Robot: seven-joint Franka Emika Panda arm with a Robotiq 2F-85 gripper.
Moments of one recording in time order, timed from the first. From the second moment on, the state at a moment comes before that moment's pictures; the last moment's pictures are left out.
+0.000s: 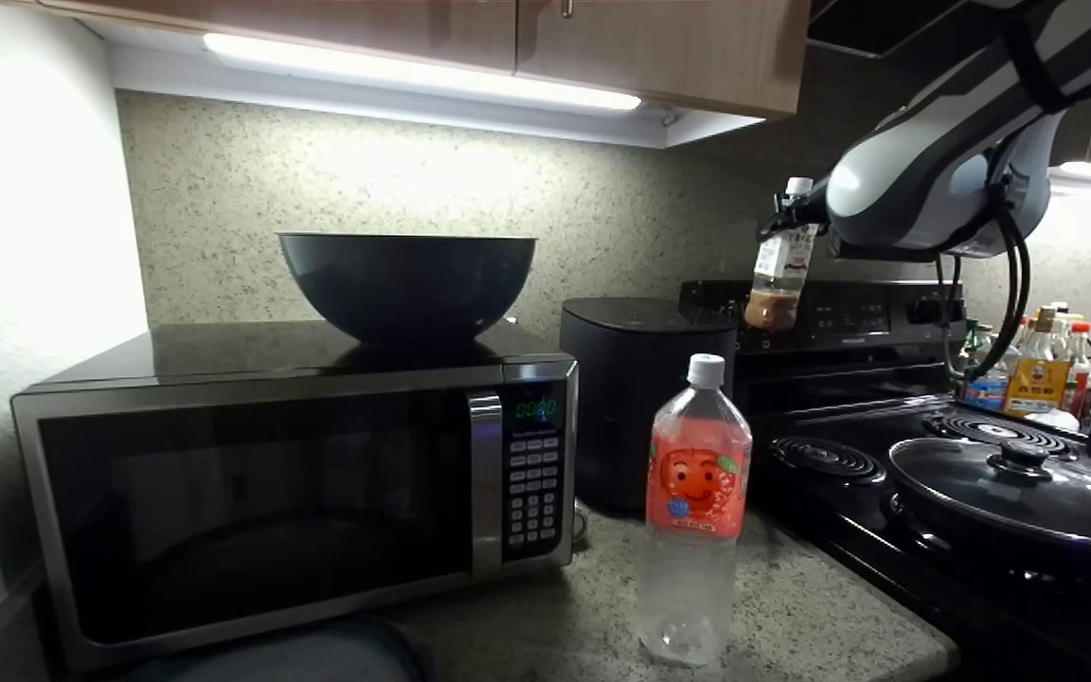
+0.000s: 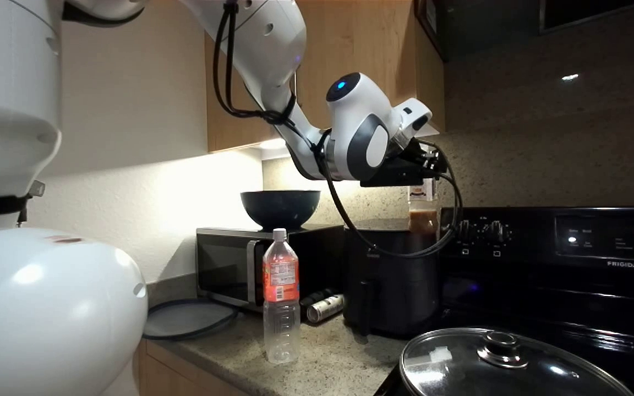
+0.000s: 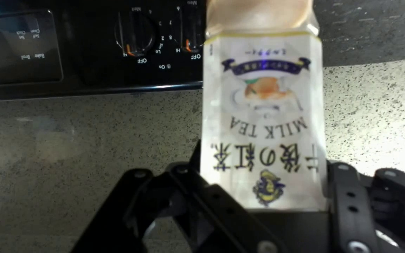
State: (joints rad) arm 0.32 0.01 -0.51 -2.19 0.14 3.37 -0.08
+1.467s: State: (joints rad) arm 0.08 0.04 -0.05 -2.12 0.06 3.27 -0.08
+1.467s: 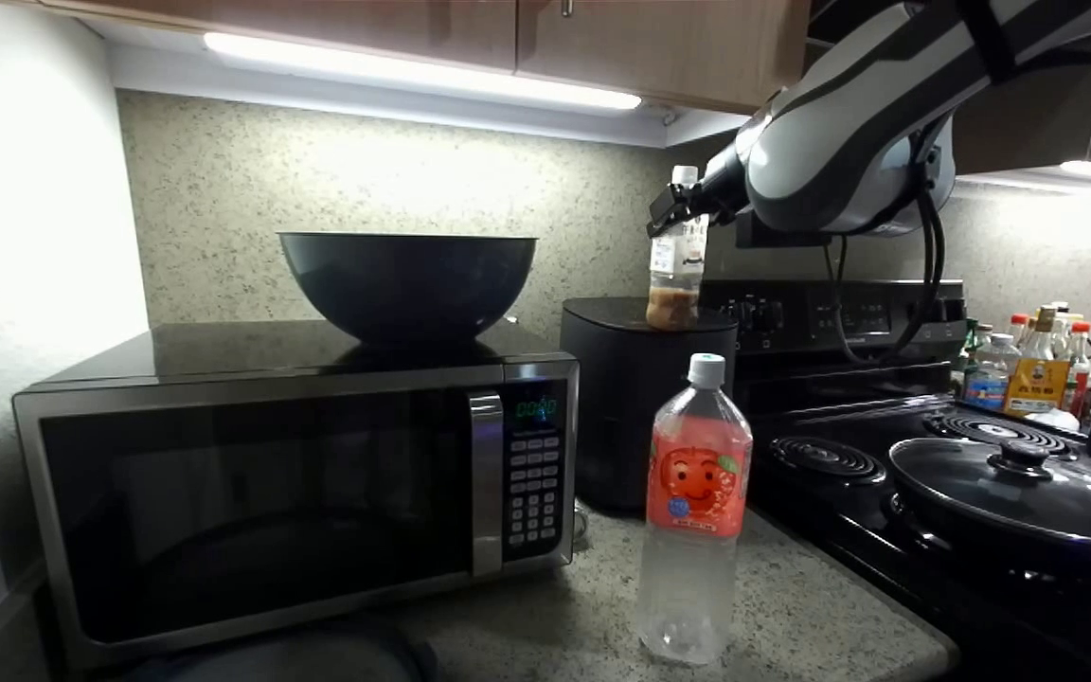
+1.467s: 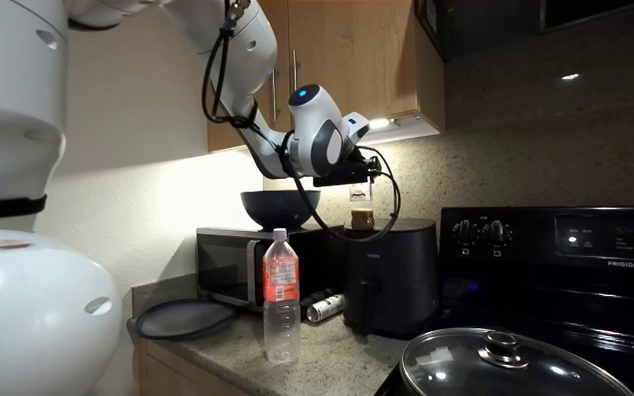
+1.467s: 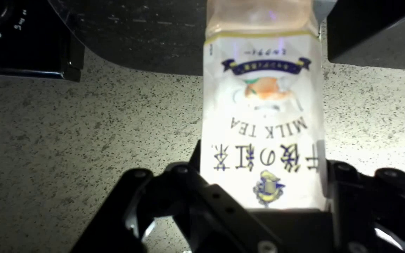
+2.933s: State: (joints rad) arm 0.11 0.23 -0.15 -1.93 0.03 3.26 -0.08
